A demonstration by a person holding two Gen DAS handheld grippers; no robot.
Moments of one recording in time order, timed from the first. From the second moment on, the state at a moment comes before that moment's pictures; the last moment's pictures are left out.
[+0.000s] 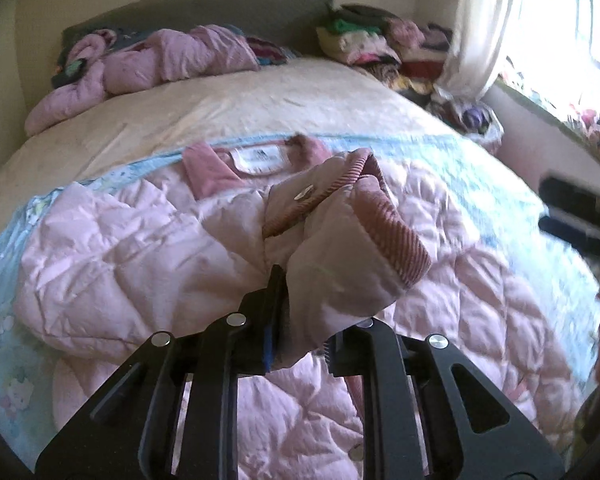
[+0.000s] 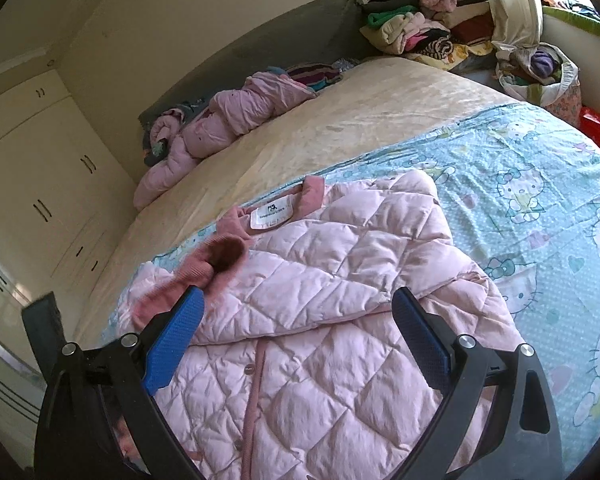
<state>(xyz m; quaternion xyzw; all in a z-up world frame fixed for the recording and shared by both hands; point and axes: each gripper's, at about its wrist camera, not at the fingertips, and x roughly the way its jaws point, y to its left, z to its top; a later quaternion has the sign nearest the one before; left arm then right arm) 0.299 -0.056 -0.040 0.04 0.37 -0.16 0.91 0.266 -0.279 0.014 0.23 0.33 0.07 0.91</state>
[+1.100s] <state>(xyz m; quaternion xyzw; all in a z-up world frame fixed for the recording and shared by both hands) 0.260 -0.061 -0.066 0.09 0.42 -0.21 0.88 0.321 -0.236 -0.048 0.32 0.44 0.13 0.83</state>
